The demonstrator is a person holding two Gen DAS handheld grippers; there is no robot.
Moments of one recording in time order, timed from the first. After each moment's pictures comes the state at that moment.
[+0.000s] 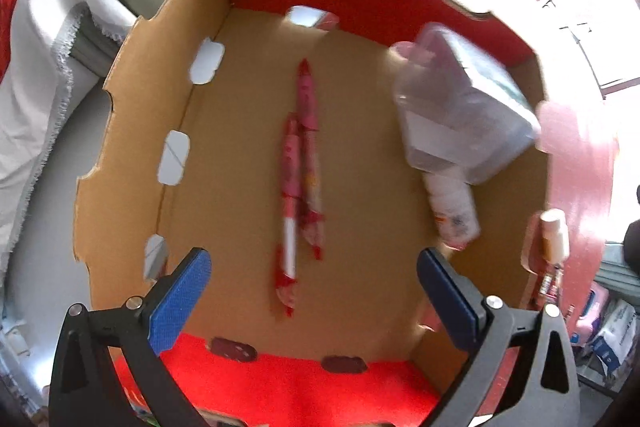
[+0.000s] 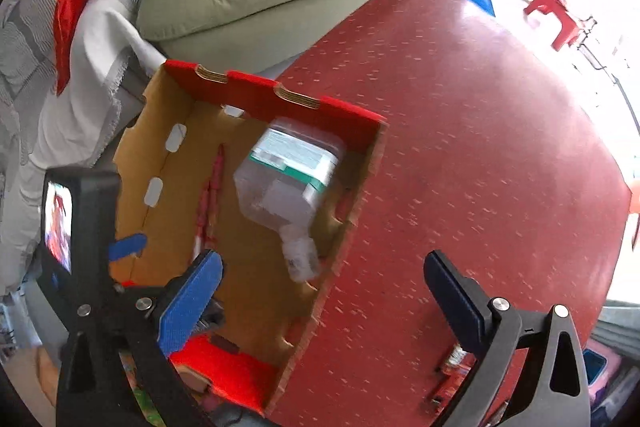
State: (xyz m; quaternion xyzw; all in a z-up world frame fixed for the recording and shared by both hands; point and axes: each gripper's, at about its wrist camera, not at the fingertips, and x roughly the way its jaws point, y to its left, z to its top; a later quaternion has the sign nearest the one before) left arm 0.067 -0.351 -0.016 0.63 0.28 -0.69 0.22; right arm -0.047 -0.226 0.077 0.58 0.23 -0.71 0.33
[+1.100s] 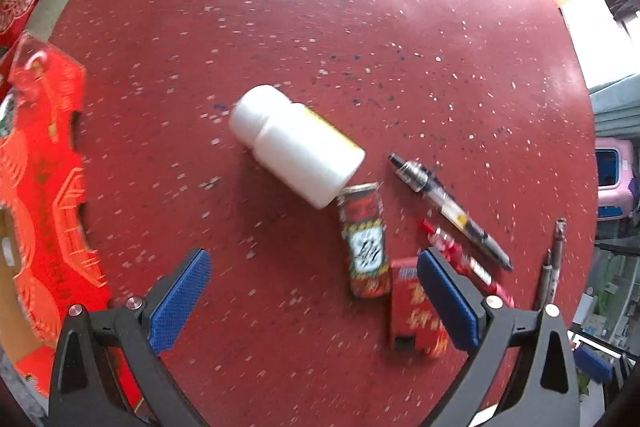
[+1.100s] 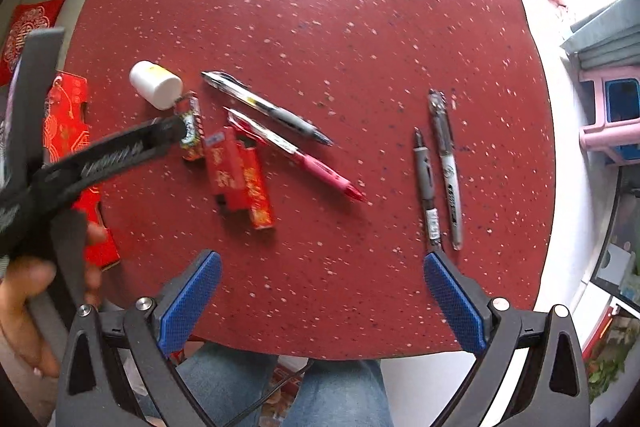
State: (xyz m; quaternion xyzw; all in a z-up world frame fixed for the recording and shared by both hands) left arm -0.099 -0.062 -0.070 0.69 0.09 -0.72 0.07; right arm -0.040 0.137 -0.010 0.74 -0.01 -0.67 0.09
